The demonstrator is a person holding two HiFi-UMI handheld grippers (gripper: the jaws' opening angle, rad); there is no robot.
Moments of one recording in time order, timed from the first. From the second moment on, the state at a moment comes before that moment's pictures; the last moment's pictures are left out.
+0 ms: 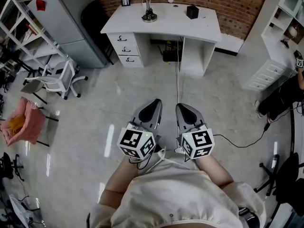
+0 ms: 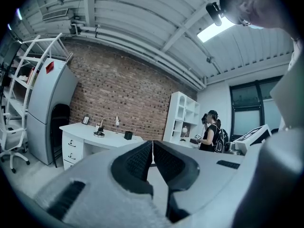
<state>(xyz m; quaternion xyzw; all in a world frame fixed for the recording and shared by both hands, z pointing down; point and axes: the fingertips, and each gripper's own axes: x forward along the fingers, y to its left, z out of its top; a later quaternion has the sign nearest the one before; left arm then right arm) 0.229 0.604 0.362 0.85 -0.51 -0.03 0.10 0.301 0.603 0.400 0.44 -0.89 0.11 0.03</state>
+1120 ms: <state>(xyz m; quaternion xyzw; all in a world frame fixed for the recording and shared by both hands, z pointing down) -0.007 0.349 0.366 0.87 -0.48 -0.06 0.13 0.098 0.355 0.398 0.50 -0.85 0.11 0.09</state>
